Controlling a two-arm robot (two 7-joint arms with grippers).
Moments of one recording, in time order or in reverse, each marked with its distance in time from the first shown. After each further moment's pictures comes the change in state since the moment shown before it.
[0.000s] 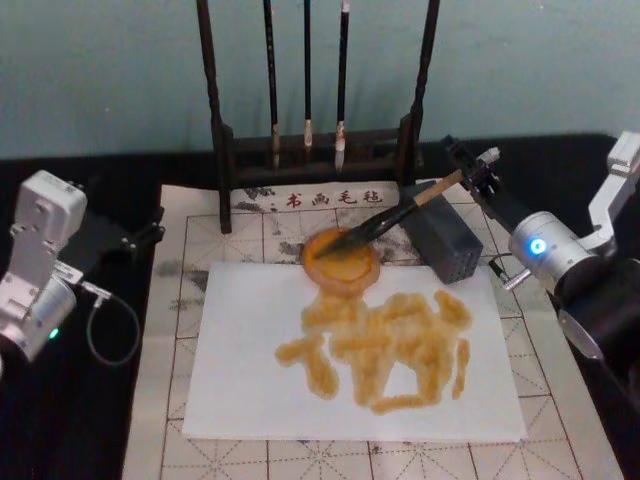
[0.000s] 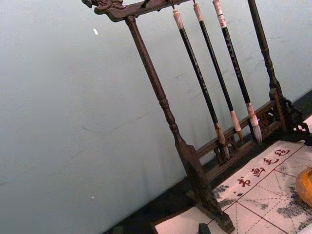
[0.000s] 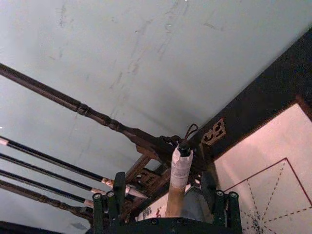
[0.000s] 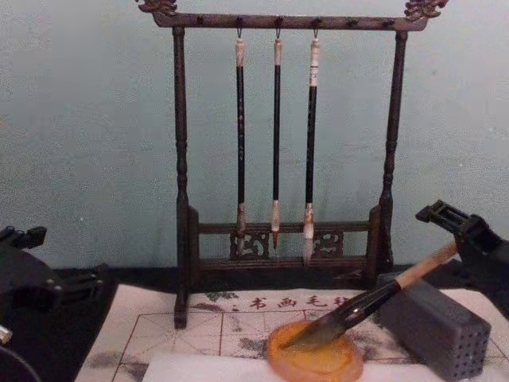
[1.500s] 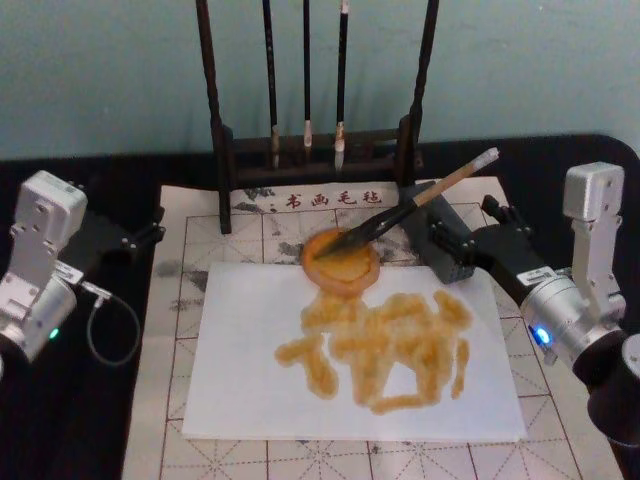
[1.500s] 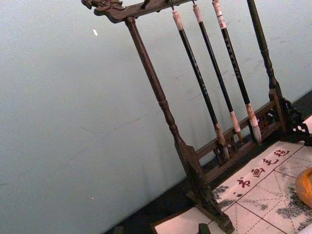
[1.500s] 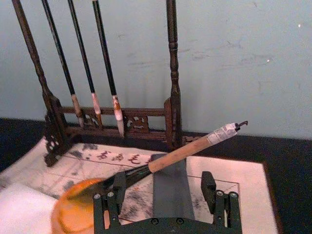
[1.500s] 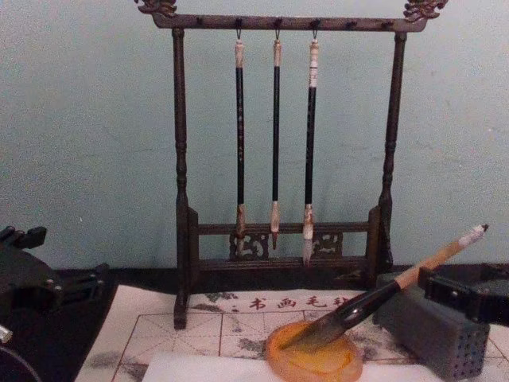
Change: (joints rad) left arm 0.000 0.000 0.000 0.000 0.000 0.000 0.000; right arm -0.185 0.228 -0.194 -0.316 -0.739 -0.253 -0.177
